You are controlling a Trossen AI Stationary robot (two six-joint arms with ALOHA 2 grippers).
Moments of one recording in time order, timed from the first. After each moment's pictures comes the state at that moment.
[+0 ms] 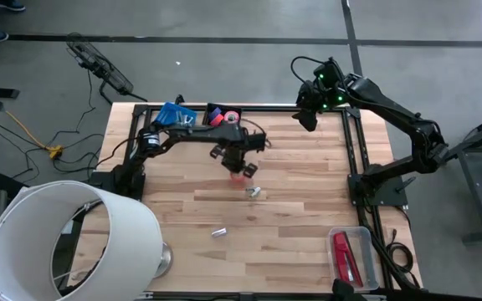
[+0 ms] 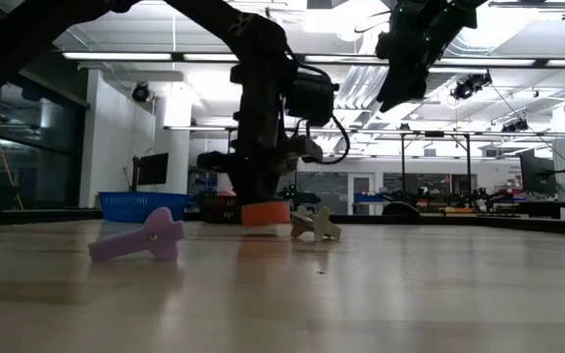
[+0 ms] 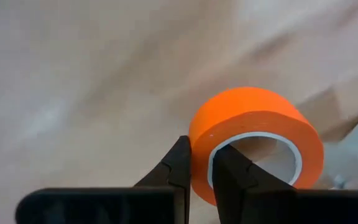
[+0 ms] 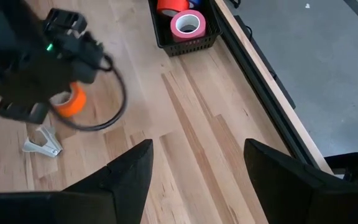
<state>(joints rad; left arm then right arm) 0.22 2.18 1.74 -1.11 0.13 -0.79 -0.80 1.37 1.29 -0.83 -0.34 -0.27</state>
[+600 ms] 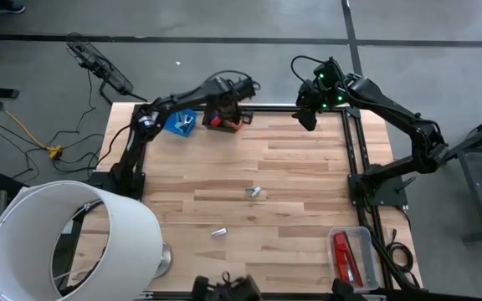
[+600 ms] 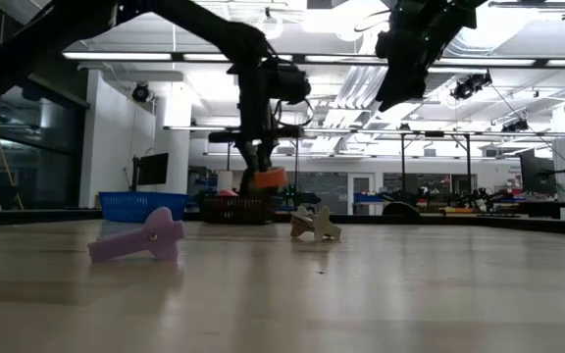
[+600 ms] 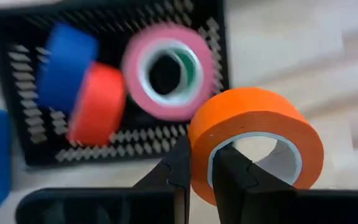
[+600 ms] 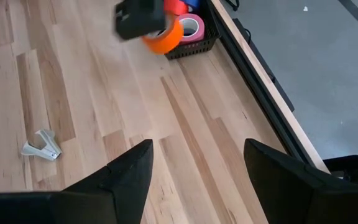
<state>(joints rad) 0.53 2.18 2.01 -1.15 -0.14 -0.77 -0.80 1.37 1.29 -0.81 -0.34 -0.27</state>
